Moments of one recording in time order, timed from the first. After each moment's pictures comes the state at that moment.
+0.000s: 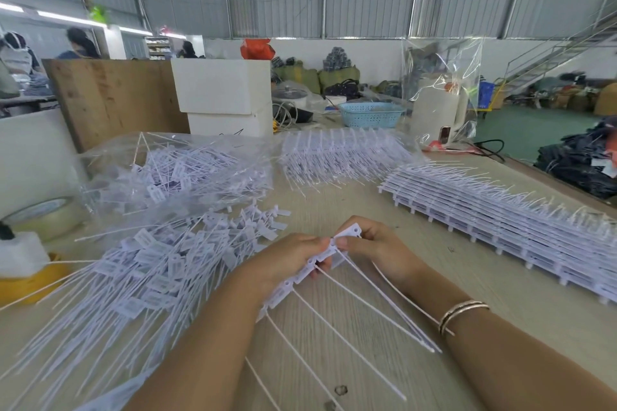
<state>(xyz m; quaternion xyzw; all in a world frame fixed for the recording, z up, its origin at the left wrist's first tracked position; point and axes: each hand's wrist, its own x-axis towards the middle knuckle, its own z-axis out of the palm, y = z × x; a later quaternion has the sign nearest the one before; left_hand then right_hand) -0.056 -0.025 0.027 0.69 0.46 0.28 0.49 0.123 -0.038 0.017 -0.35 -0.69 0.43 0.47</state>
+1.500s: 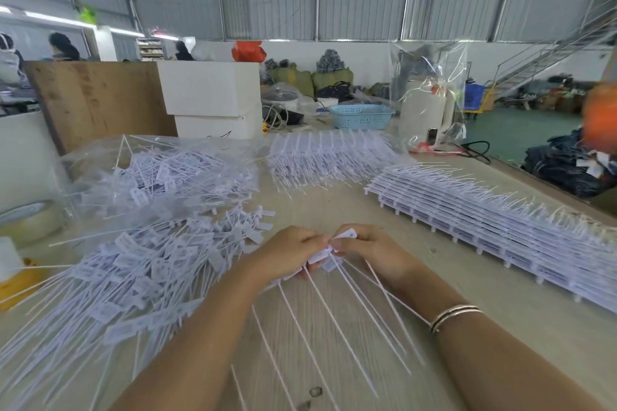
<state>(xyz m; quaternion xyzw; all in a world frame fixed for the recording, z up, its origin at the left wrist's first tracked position) -0.034 -0.026 0.036 0.73 0.46 0.27 0.43 0.142 -0.043 0.022 -0.40 -0.66 0.46 0.44</state>
